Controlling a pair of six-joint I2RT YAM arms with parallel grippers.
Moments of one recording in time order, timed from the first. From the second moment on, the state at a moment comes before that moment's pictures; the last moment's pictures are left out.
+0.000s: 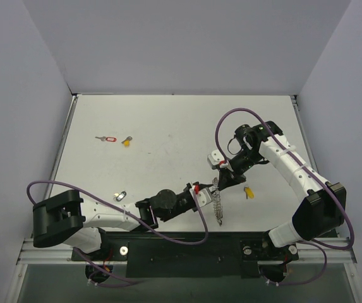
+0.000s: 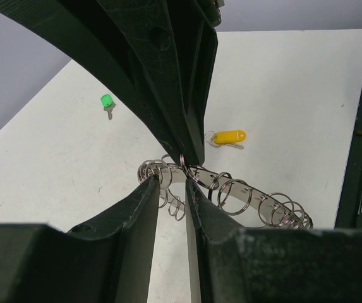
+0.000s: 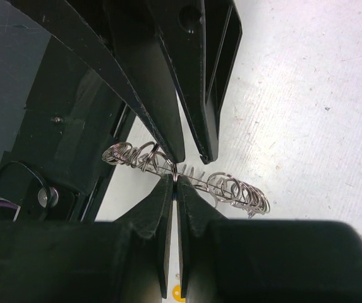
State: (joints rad) left arm -1.29 1.40 0.57 0.83 -0.21 0.25; right arm 0.40 1.47 1.29 -1.48 -0.89 -1.57
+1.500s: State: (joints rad) left arm -1.19 1.10 0.49 0.67 -0.22 -0.32; right arm 0.39 1.47 1.25 -1.44 -0.91 -1.52
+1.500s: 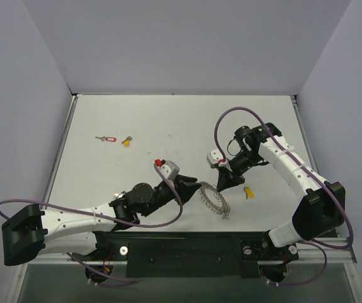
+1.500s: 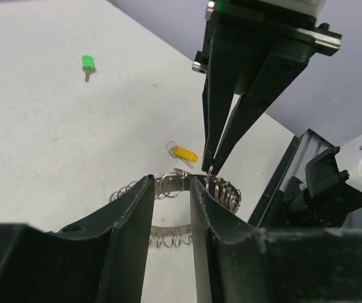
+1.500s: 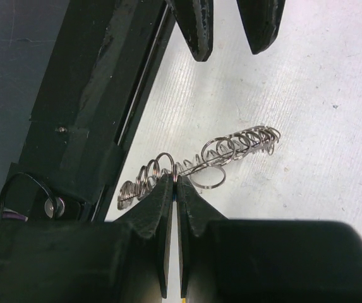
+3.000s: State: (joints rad) left arm -1.16 1.50 0.51 0.99 -0.02 -0.76; right arm 0.38 1.47 1.24 -1.44 -0.92 -1.52
